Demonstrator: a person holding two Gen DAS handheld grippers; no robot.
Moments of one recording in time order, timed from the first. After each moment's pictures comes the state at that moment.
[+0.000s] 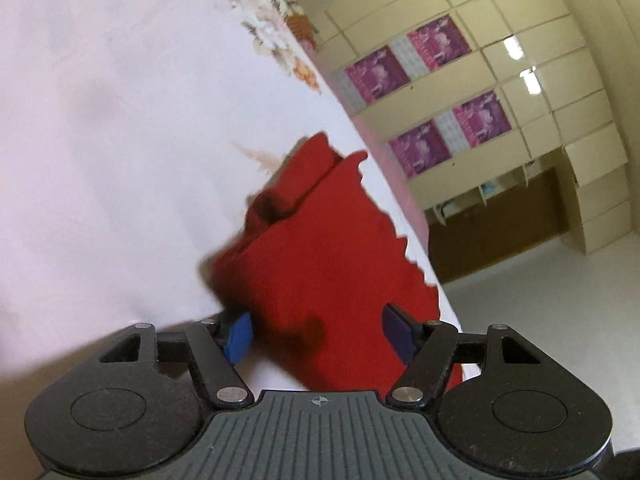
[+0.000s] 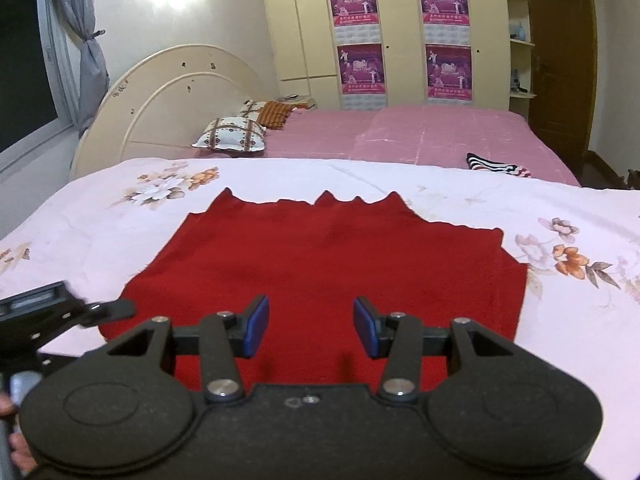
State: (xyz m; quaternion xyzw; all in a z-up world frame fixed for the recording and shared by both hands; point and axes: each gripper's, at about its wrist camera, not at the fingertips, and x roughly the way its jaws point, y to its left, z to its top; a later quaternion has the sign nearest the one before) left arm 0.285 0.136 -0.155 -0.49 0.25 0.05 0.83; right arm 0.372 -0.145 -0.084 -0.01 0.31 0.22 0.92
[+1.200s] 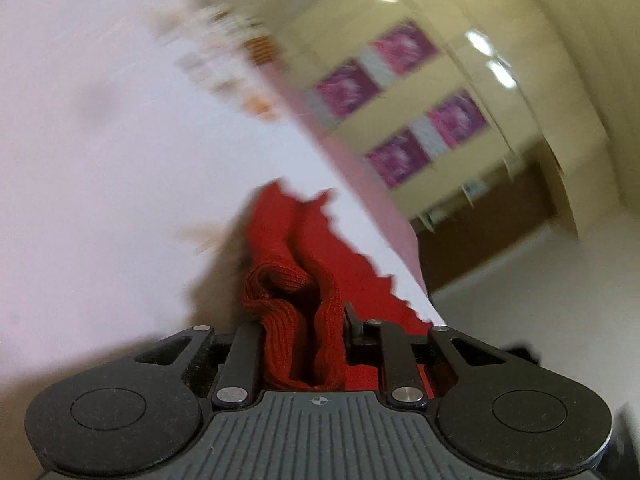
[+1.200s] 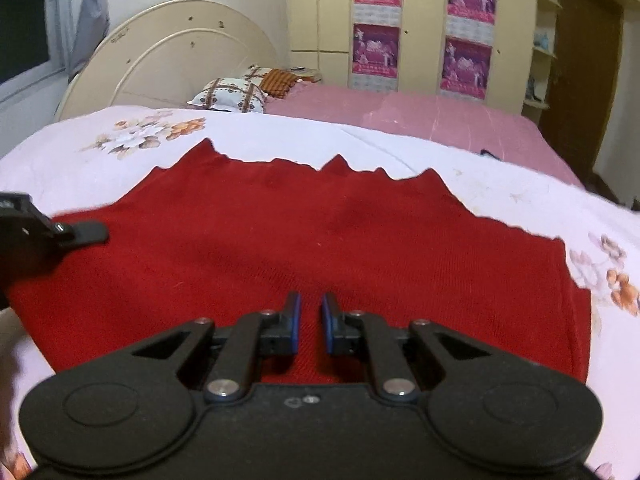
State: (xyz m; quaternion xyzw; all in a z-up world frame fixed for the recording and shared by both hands) left arm 0.355 0.145 -0.120 -0.41 0.23 0.02 0.88; right arm 0.431 -0.097 -0.142 -0.07 0.34 0.21 0.92
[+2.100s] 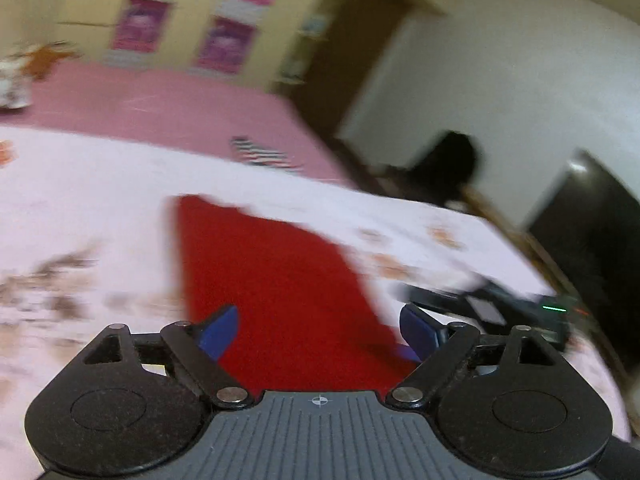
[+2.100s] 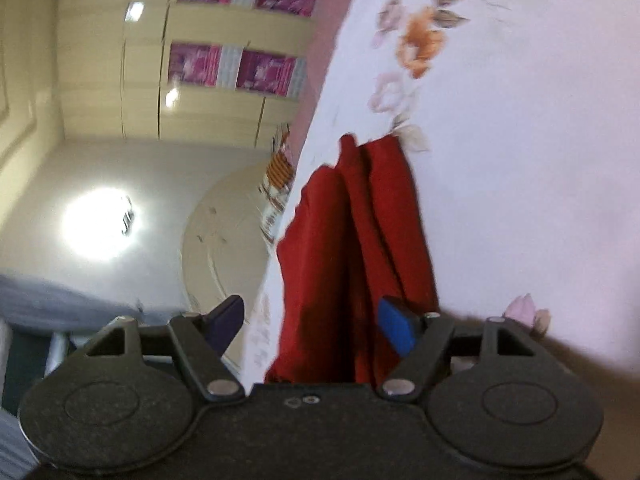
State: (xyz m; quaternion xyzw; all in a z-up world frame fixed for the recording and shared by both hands) left arm 0.402 0.015 -0.019 -0.17 0.34 -0.18 0.91; right arm 0.455 -0.347 -0.181 0.53 0.38 0.23 0.72
